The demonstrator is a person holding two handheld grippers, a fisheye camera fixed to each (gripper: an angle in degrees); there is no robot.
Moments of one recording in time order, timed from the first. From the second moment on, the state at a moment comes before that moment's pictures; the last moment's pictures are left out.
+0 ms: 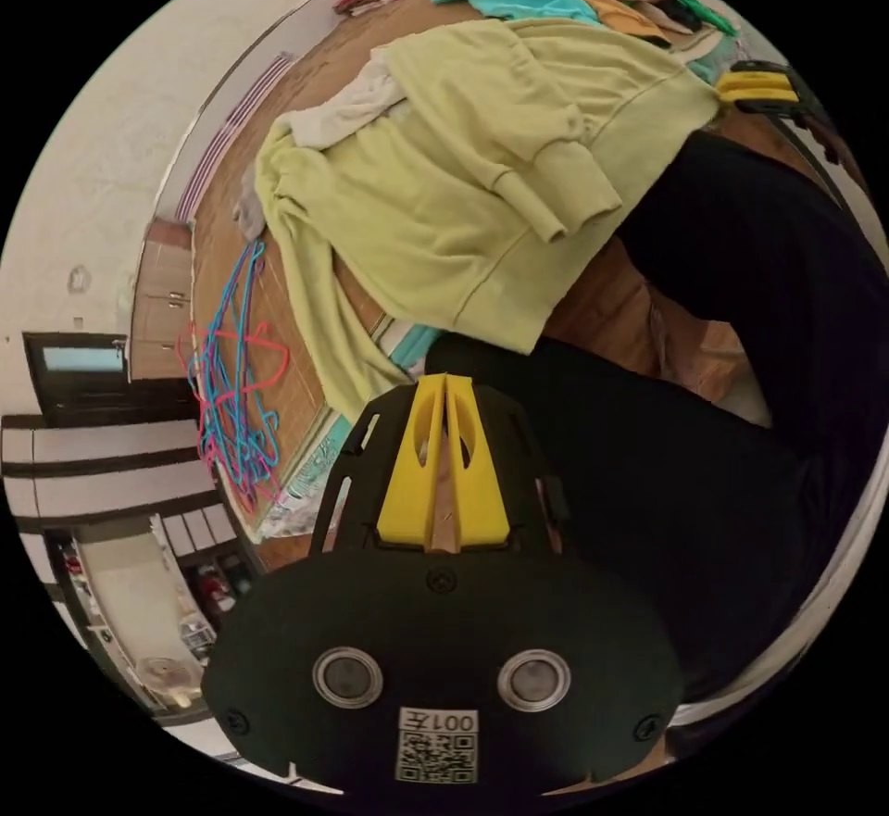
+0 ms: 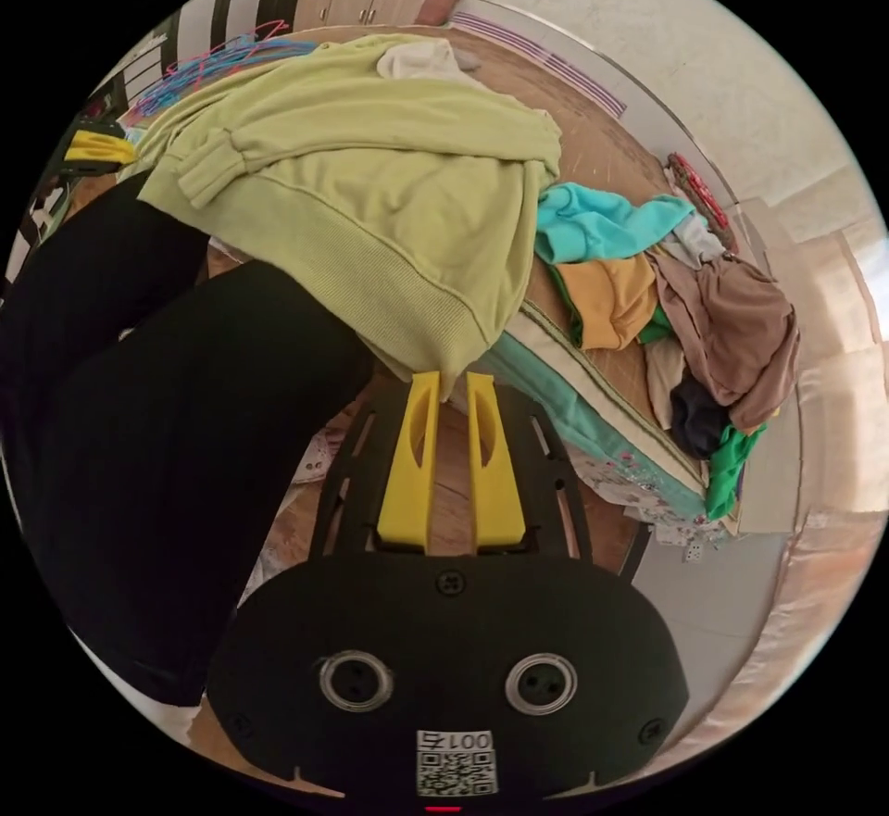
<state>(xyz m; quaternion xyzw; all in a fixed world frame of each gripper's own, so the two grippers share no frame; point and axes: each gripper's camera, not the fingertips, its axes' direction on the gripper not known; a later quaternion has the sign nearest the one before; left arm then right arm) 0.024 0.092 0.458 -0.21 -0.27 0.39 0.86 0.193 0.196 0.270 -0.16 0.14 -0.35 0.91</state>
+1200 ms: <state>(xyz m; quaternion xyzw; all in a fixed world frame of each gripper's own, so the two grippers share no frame) -0.355 0.019 0.438 -0.06 -0.11 0.13 0.98 -0.190 -0.068 0.354 -0.13 -0.16 -0.54 0.82</state>
